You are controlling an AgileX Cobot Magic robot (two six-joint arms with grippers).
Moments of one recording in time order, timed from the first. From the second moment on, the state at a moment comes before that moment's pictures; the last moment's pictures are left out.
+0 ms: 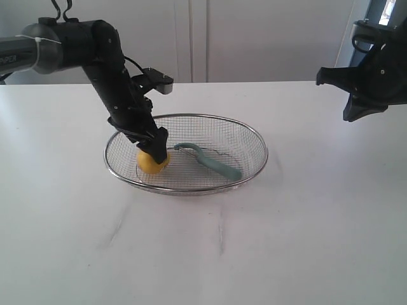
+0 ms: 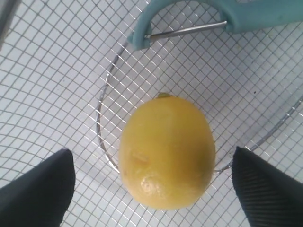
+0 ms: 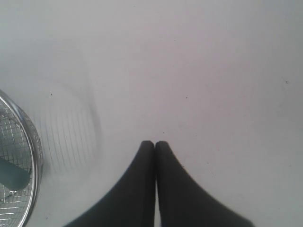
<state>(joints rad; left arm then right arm) -0.43 2.18 -1.85 -0.24 1.10 0.58 0.02 1.80 -1.44 0.12 0.90 0.16</state>
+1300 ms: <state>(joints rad) -0.43 2.07 -1.85 -0.23 1.20 0.39 0.02 1.80 -1.44 0.12 0.90 0.16</state>
